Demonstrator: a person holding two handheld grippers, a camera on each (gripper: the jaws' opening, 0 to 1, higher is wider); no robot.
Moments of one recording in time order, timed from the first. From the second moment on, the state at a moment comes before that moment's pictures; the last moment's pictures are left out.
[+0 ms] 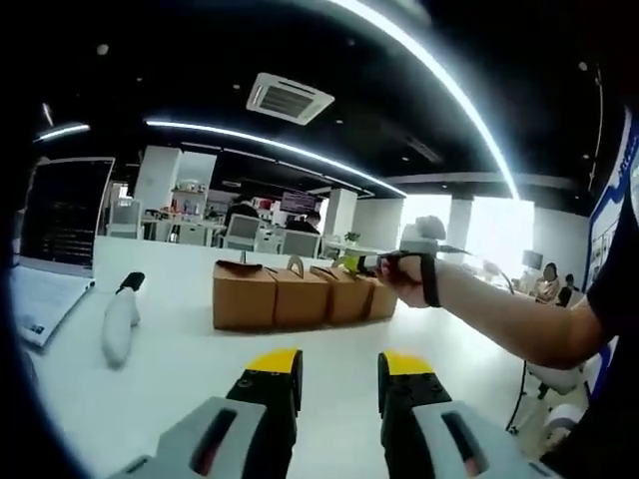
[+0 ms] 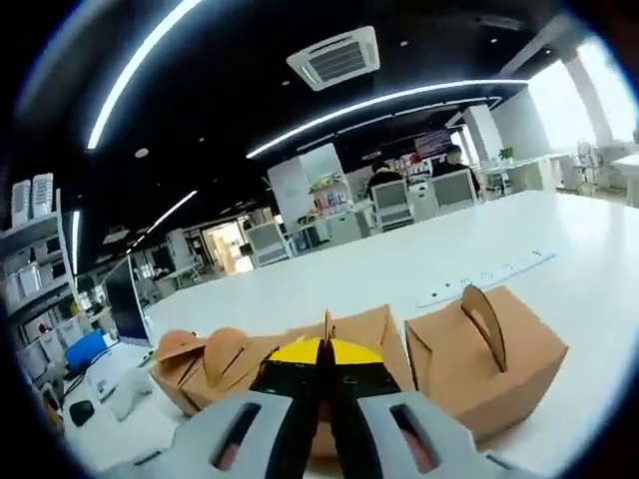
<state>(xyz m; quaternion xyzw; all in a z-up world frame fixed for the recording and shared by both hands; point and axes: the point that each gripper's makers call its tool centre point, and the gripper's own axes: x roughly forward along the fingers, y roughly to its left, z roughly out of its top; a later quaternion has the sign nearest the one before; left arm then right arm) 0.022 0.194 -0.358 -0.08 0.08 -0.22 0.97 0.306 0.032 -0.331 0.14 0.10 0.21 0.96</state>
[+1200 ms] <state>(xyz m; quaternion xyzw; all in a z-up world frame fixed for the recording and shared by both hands) 0.034 0.176 -0.349 -0.06 0.07 -0.23 0.97 0.211 -0.001 -0.259 0.18 0.02 0.27 0.95</state>
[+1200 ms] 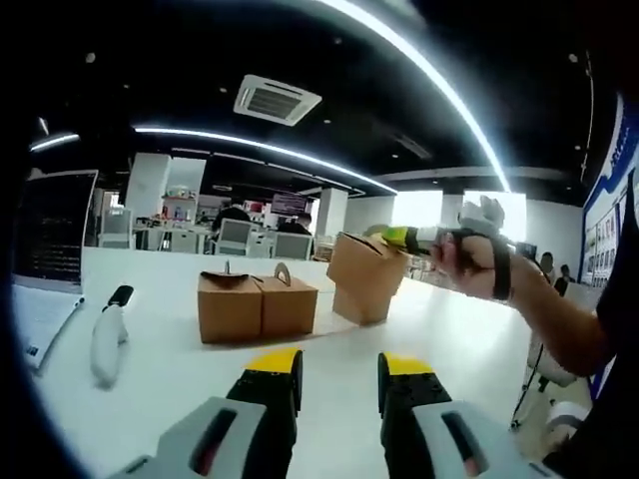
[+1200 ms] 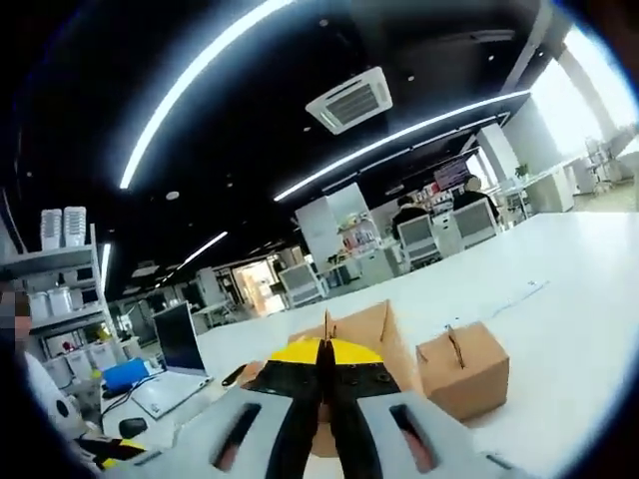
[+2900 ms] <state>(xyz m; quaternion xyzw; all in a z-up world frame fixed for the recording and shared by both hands) 0.023 0.155 -0.355 -0.04 0.09 -0.26 0.96 0.151 0.038 -0.276 -0.01 0.08 0.59 0.80</state>
